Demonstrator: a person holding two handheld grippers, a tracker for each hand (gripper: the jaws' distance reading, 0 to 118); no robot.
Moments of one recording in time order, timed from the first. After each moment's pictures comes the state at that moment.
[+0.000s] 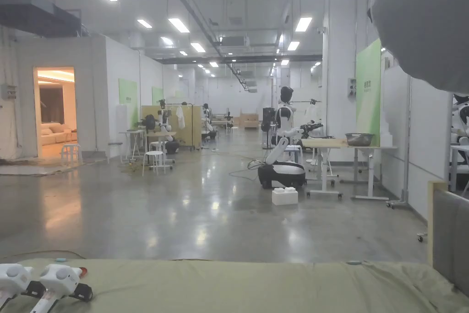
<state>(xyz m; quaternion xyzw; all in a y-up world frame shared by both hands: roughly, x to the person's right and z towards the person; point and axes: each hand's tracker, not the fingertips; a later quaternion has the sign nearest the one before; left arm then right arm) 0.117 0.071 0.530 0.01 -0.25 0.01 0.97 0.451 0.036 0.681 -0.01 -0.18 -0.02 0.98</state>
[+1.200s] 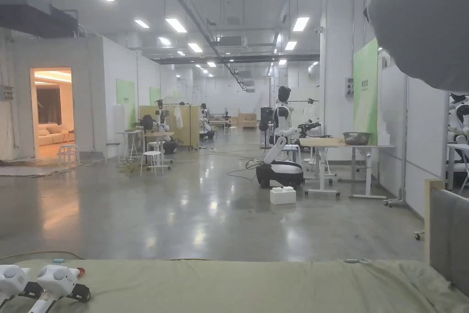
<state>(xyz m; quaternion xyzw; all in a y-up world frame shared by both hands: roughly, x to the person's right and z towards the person) 0.131 0.071 0.533 -0.01 -0.29 0.01 0.96 0.443 0.048 0.657 -0.13 -0.25 -0.15 0.95</state>
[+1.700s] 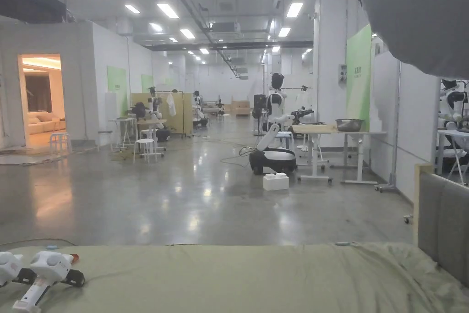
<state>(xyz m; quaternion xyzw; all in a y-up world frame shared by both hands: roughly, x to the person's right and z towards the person) 0.131 0.067 0.533 -0.02 -0.28 0.00 0.96 0.443 0.030 0.659 -0.08 -0.20 -0.06 0.97</state>
